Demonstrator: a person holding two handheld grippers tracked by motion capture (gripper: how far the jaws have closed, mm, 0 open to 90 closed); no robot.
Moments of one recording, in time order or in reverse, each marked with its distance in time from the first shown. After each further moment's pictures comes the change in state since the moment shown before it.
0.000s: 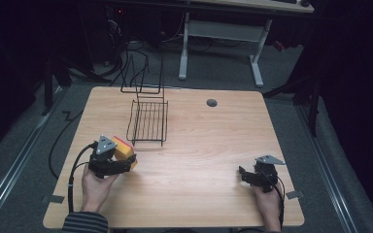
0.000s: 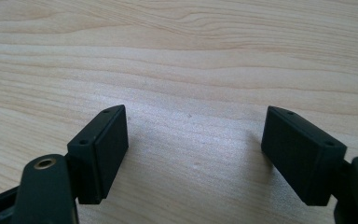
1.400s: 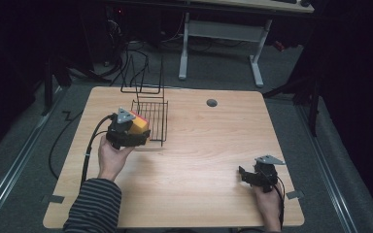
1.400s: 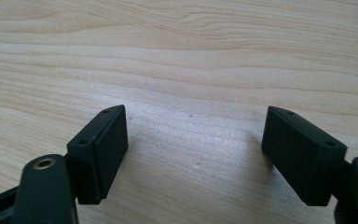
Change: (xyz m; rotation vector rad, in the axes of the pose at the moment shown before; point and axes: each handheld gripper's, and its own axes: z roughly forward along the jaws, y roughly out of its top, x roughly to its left) left arm -0.001 0.075 0.043 -0.008 0.014 0.062; right arm 0.000 0.000 0.000 -0.001 0.001 -0.005
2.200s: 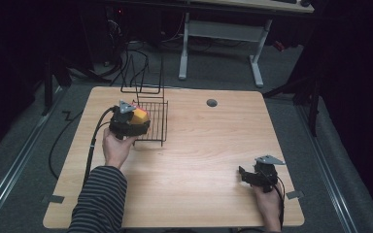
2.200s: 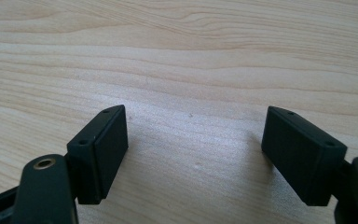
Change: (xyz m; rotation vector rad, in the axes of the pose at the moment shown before) left arm 0.023 0.008 0.033 -0.009 0.057 -0.079; right arm 0.000 0.000 0.000 0.002 0.000 0.002
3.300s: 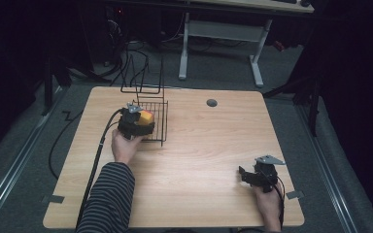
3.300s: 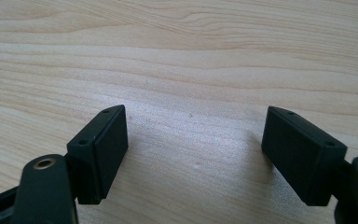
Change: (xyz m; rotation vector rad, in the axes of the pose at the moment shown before) left arm -0.004 -0.011 0.043 0.066 0.000 -0.025; right arm 0.000 0.000 0.000 0.001 0.000 -0.002
